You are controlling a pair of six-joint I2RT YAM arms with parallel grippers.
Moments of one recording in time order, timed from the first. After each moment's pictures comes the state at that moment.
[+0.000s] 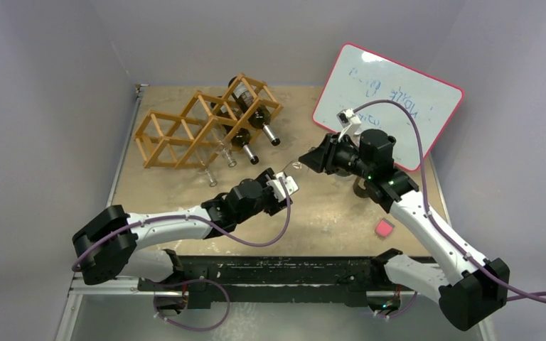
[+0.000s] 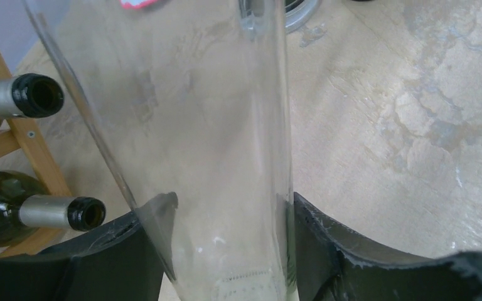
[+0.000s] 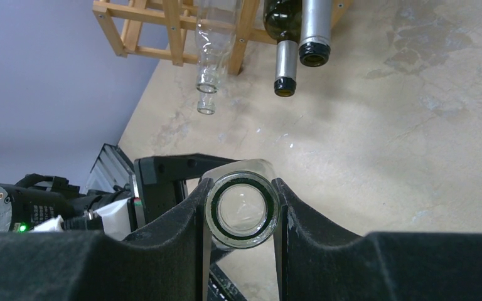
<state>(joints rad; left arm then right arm) -1.02 1.32 0.62 0.34 -0.17 0.28 0.46 1.03 0.88 -0.16 -0.39 0.54</state>
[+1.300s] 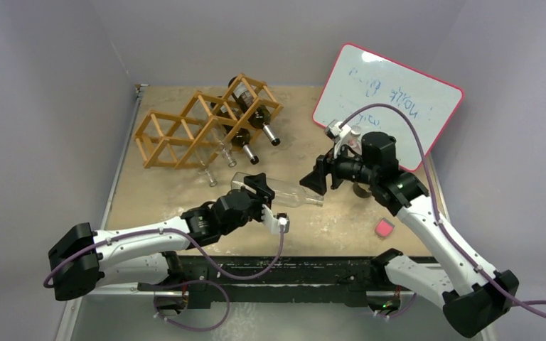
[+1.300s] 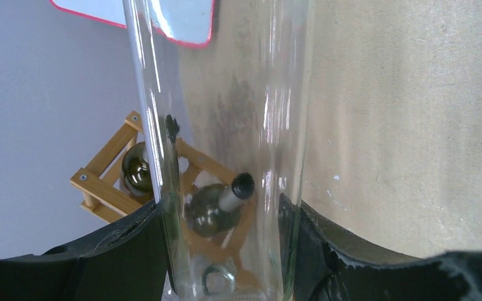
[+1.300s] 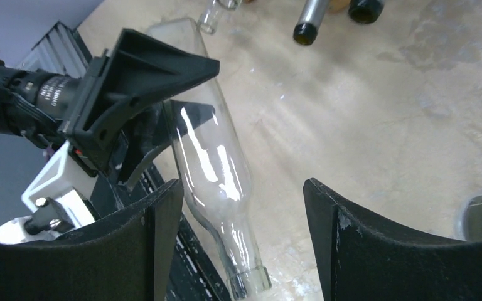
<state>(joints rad) -1.08 1.09 0.56 0.11 -0.28 1.14 0.47 0.96 0.95 -0.43 -0.53 0.12</state>
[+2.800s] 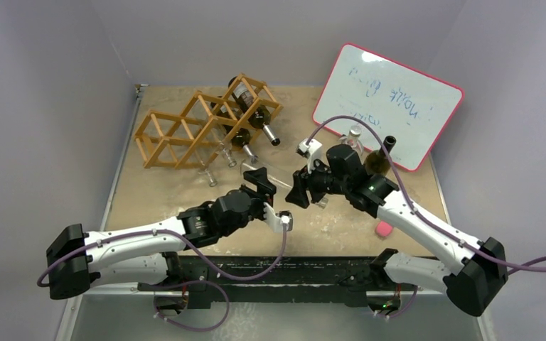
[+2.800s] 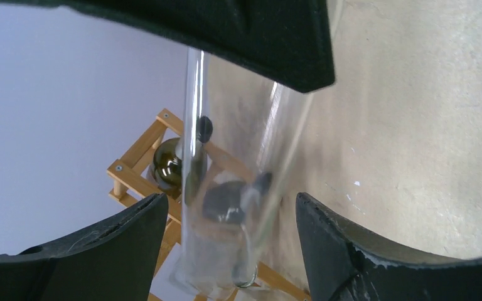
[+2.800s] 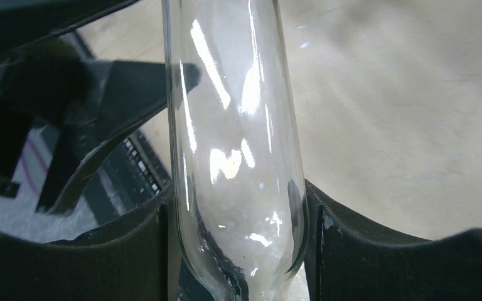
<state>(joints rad) -1.15 1.06 0.63 0.04 -0.37 1.12 0.70 1.12 0.87 -0.39 -0.39 0.14</state>
